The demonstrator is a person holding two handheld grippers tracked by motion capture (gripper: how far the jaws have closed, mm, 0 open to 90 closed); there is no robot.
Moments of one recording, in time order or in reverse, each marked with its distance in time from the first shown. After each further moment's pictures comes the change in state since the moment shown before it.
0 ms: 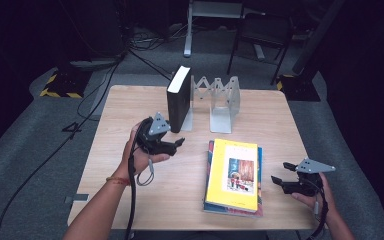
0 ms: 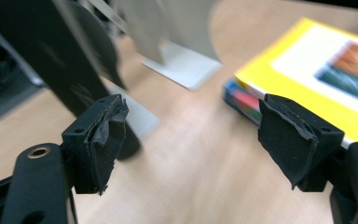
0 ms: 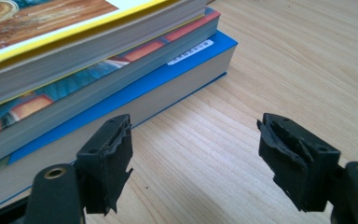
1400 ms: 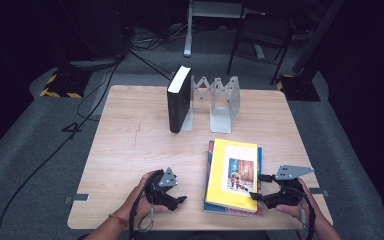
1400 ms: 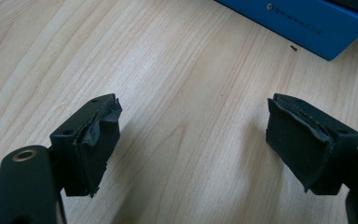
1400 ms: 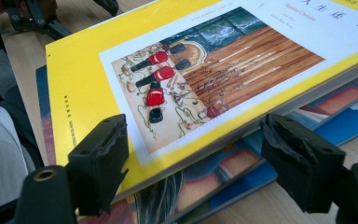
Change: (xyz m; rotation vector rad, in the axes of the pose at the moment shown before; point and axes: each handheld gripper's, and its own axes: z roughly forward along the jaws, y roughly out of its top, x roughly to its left) left arm -0.072 -0.105 0.041 0.205 -0.216 0.014; right arm 0.066 0.035 0.009 0.053 0.305 0.010
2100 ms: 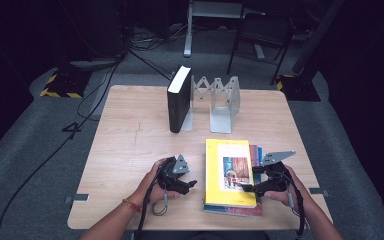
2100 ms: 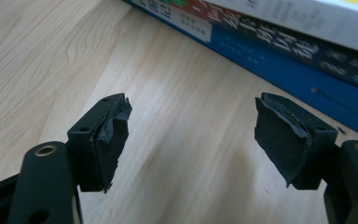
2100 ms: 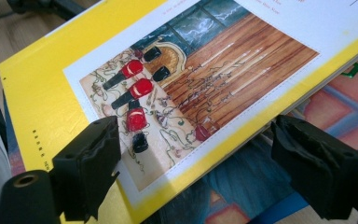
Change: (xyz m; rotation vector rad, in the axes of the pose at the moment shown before) left arm 0.017 0.045 0.021 -0.054 0.064 0.027; right arm -0.012 0.037 0.026 0.167 0.006 0.029
